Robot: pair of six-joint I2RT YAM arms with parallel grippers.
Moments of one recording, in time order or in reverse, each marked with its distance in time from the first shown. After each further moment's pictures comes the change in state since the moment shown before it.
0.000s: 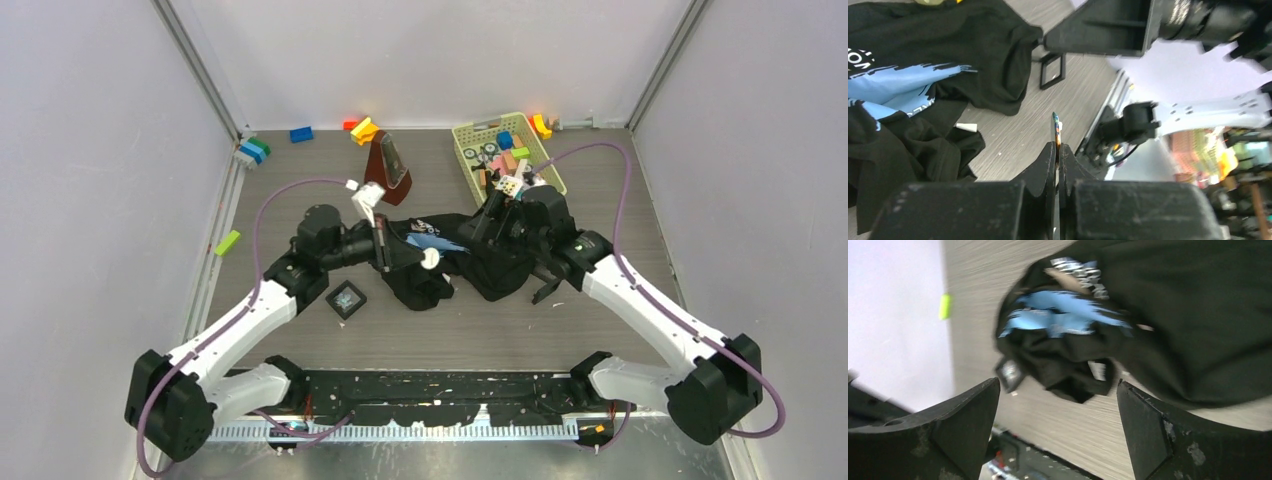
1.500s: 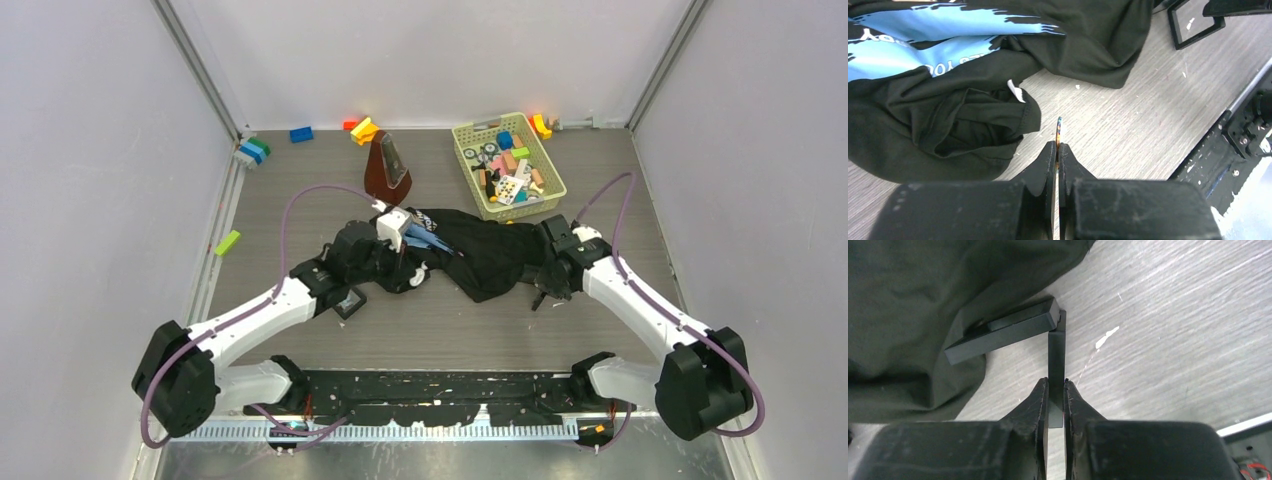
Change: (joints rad) left arm -0.206 0.122 0.023 -0.255 -0.469 0.422; right arm -0.162 0.013 -0.149 -0.519 0.472 0.058
